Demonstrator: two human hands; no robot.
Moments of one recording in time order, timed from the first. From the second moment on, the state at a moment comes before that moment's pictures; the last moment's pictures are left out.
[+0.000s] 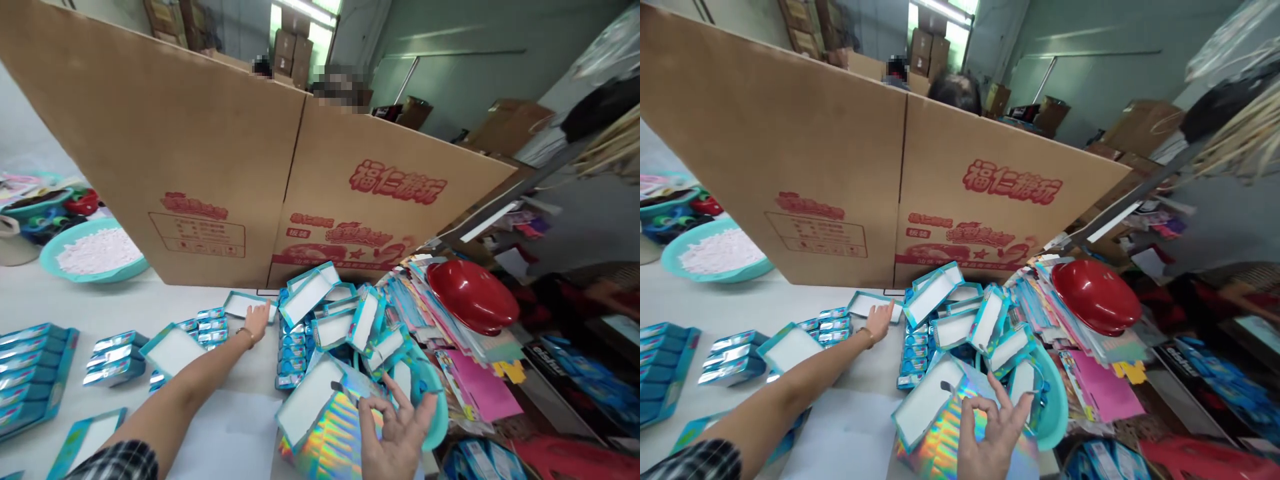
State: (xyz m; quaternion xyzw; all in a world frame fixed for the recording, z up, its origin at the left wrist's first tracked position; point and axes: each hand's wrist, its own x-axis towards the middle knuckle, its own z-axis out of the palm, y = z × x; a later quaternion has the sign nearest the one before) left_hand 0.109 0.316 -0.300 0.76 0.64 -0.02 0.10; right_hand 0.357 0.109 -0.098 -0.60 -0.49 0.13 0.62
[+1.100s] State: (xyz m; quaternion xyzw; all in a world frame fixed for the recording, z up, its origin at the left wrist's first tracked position) left_hand 0.281 0.350 -0.155 0.81 0.58 0.02 0.07; right_hand 0.415 0.093 -0.088 -0.64 -0.40 0.13 0.64
